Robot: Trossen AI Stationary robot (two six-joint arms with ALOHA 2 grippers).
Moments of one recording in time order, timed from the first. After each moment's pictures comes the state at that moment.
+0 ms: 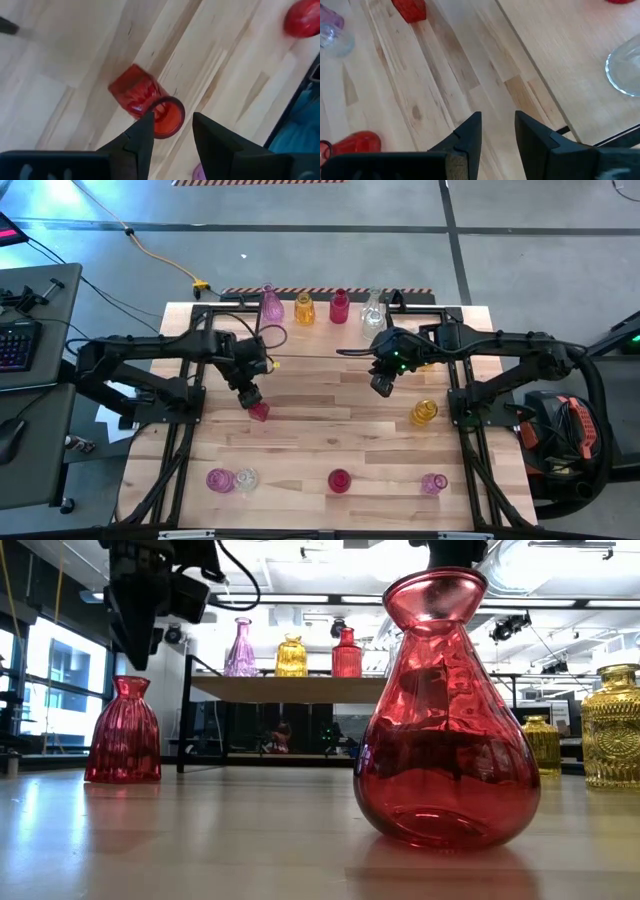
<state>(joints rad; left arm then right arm) 0.19 1.23 0.96 -1.05 0.30 -0.41 -0.06 1.33 1.33 -0.97 0.10 0.39</state>
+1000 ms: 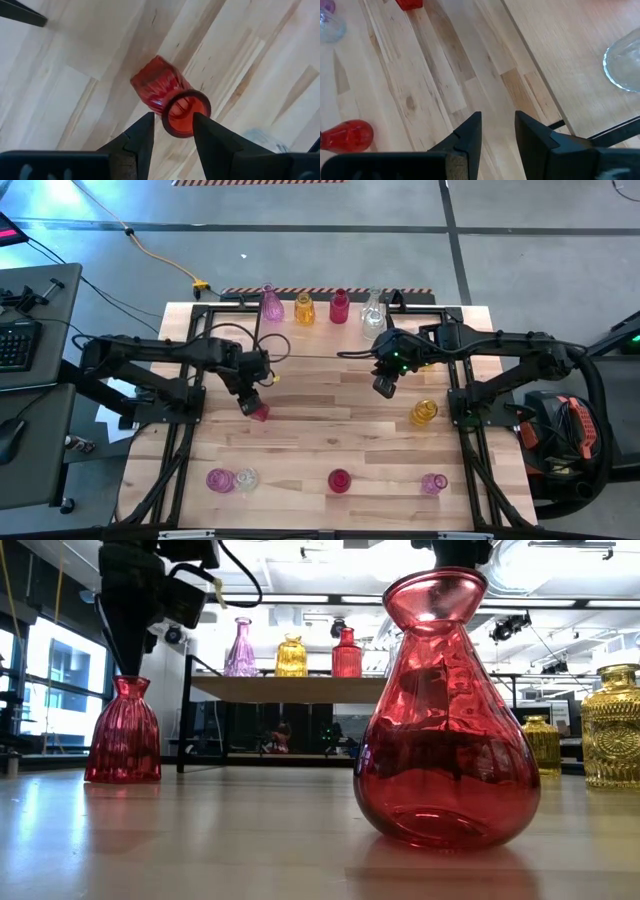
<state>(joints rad) 0.09 1.27 0.96 -1.08 0.14 -0.46 -0.06 1.33 1.33 -1.01 0.10 0.36</state>
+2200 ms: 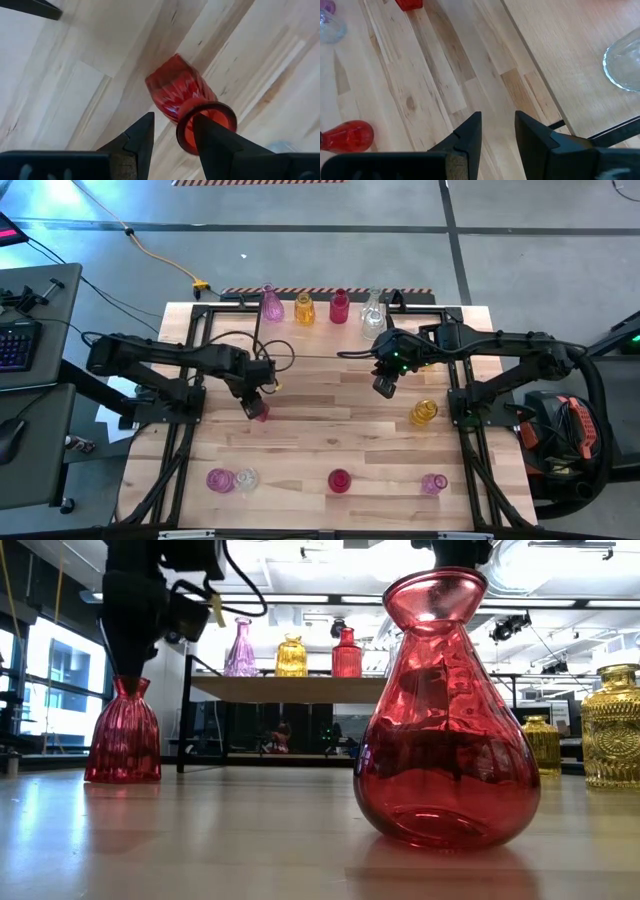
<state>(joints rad) 0.04 1.35 0.96 -1.08 0.05 -0.52 -0.06 1.33 1.33 -1.00 0.10 0.36</state>
